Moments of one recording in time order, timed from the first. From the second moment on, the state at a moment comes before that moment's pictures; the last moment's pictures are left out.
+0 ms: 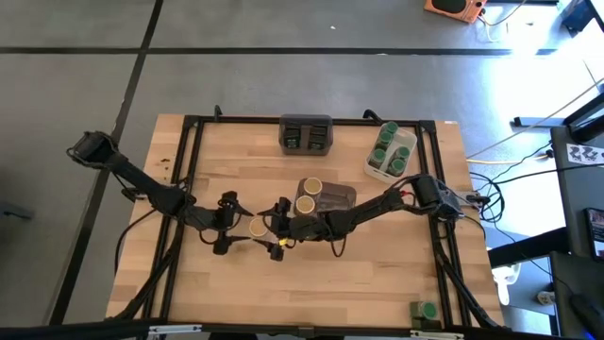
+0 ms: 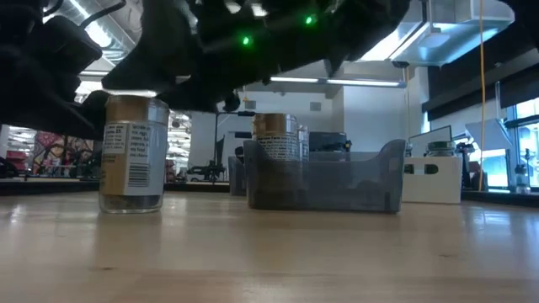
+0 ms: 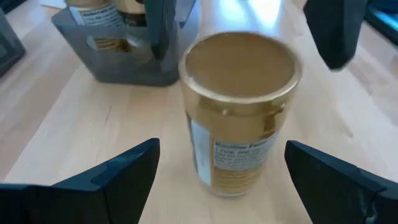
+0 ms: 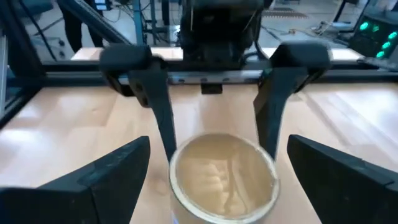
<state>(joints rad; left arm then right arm) -0.48 1.00 0.14 0.33 -0.42 -0.21 0.24 2.20 1.43 0.50 0.32 0.06</state>
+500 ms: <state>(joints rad) -0.48 1.00 0.14 0.33 -0.44 -0.21 0.23 2.26 1.48 0.46 0.33 0.08</state>
